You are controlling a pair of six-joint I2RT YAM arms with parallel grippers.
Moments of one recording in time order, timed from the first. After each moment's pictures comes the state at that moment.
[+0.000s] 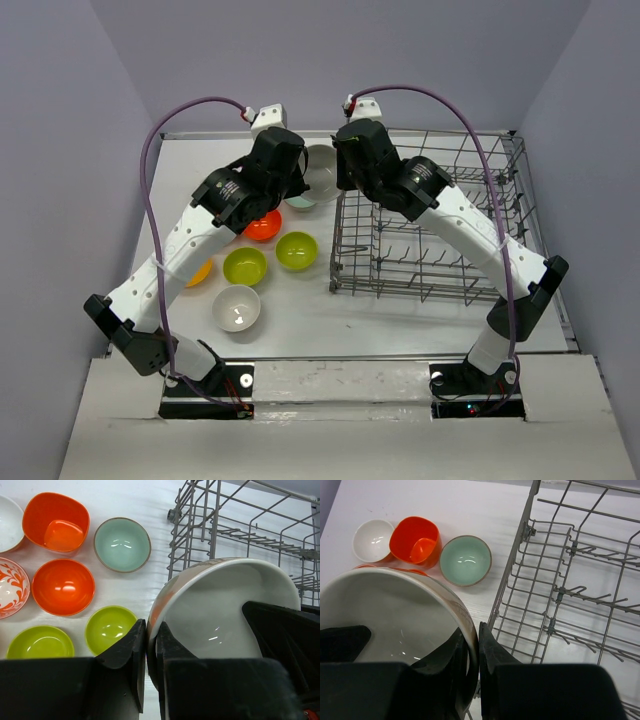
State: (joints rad) left arm -0.74 1.43 1.73 -0.89 -0.47 -0.67; right arm 0.85 1.69 1.97 -0.81 0.53 0.42
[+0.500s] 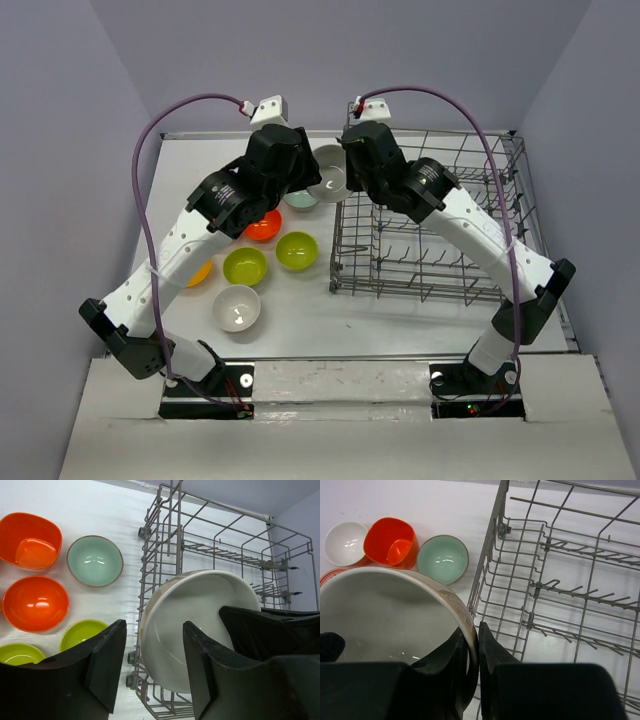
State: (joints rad) left arm -0.77 1.41 1.73 -0.79 -0.45 -0.67; right arm 0.85 1.67 1.95 -0.83 0.60 0.41
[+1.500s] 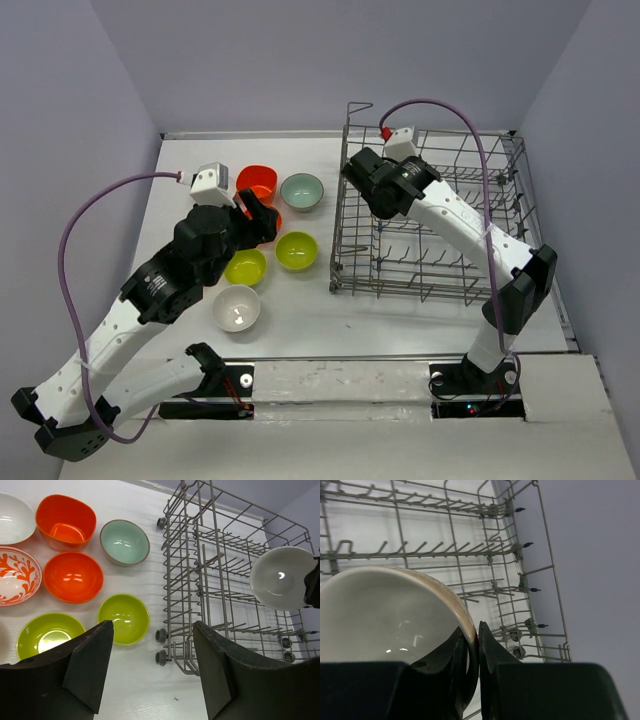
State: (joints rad) left arm -0.77 0.85 1.16 -0.64 -0.46 -0.62; right arm 0.79 1.72 1.85 -1.34 1.16 0.56
